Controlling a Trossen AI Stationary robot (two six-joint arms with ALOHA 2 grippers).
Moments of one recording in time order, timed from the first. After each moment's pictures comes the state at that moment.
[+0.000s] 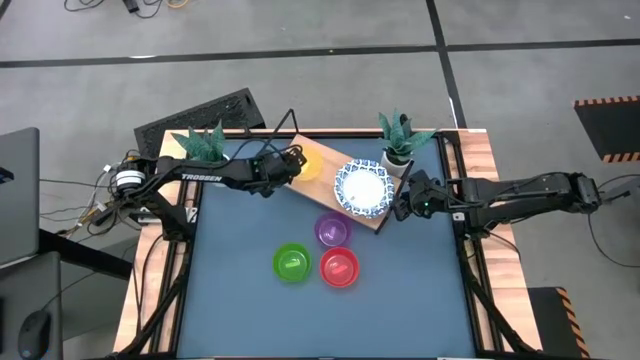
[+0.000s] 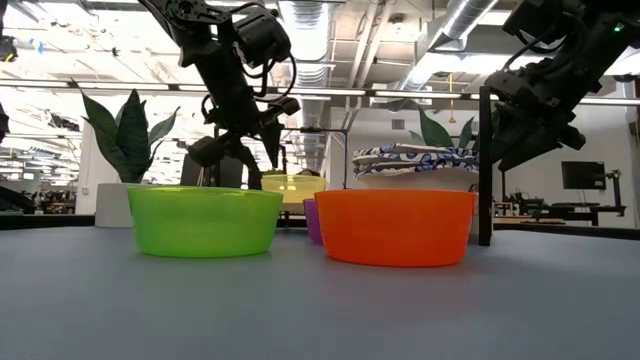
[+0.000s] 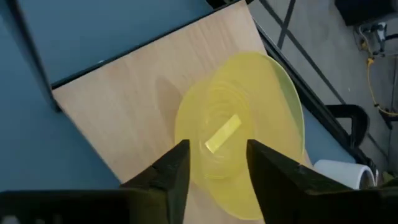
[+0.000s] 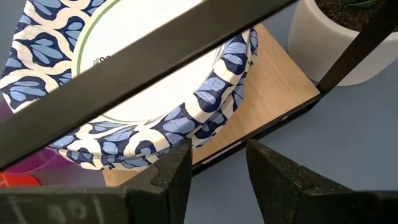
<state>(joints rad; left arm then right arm) 0.28 1.59 1.00 -0.29 -0.53 -1.72 -0.05 0.88 0.55 -0.59 0.39 0.86</state>
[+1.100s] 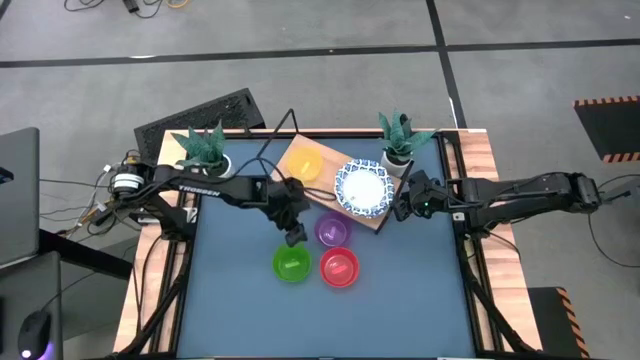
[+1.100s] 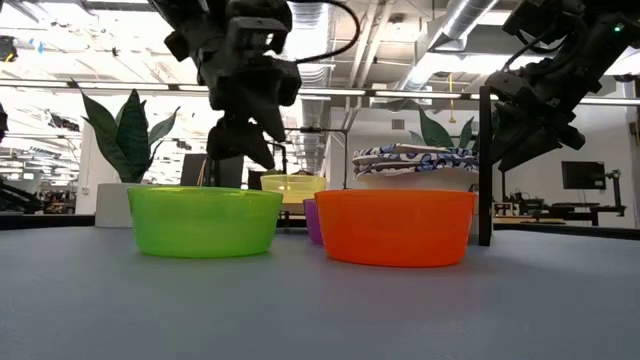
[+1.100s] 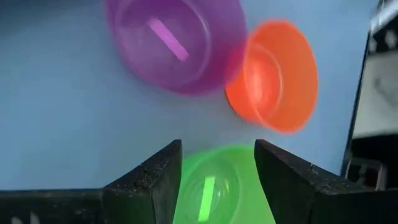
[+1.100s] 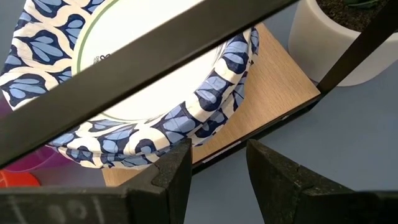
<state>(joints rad) 0.09 1.58 1.00 -0.30 0.34 -0.58 -0.05 0.88 0.55 -0.59 0.39 0.85</state>
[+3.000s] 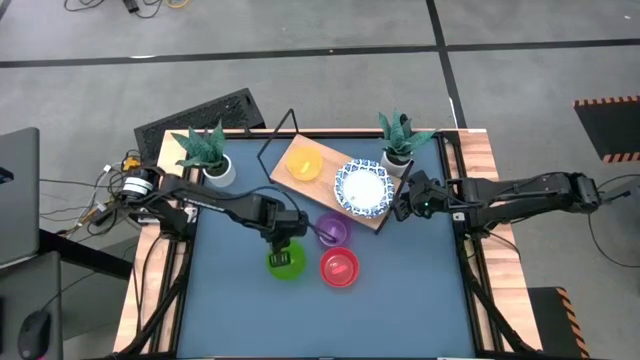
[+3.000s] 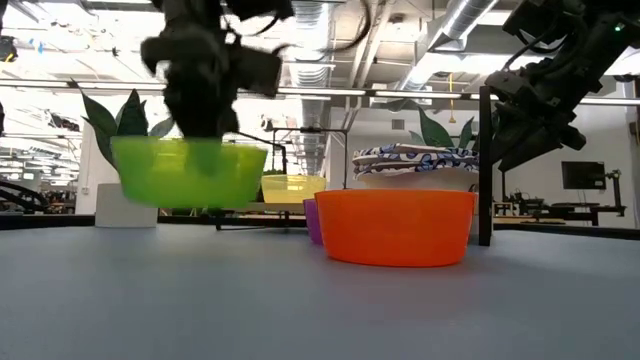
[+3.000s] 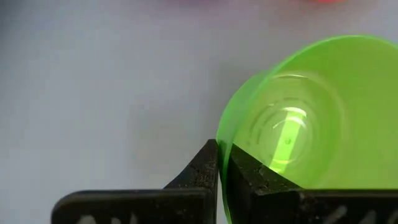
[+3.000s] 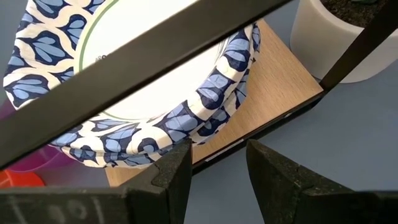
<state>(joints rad) -0.10 1.66 1.17 -0.77 0.01 -0.30 -0.05 0.88 0.55 -0.59 0.38 0.87</state>
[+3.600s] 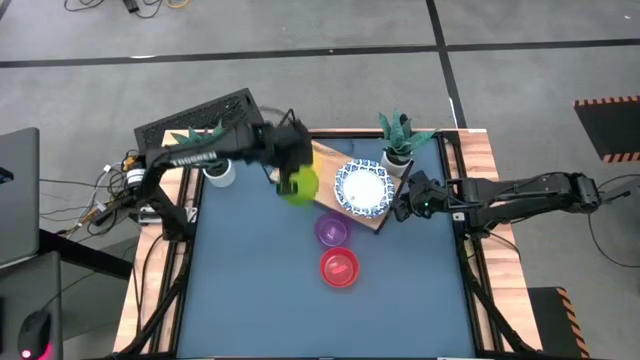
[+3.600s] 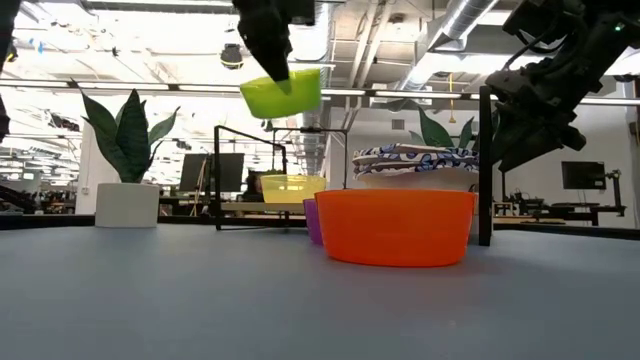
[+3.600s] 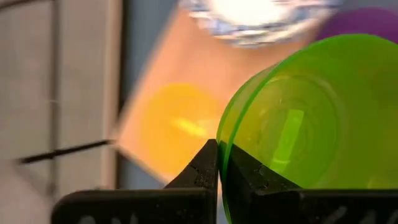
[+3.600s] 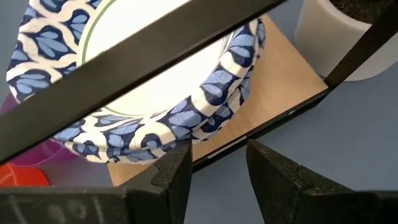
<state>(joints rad) 0.26 1.67 1.69 -1.02 -0.20 0.32 -0.06 0.88 0.55 -0.59 0.37 0.87</state>
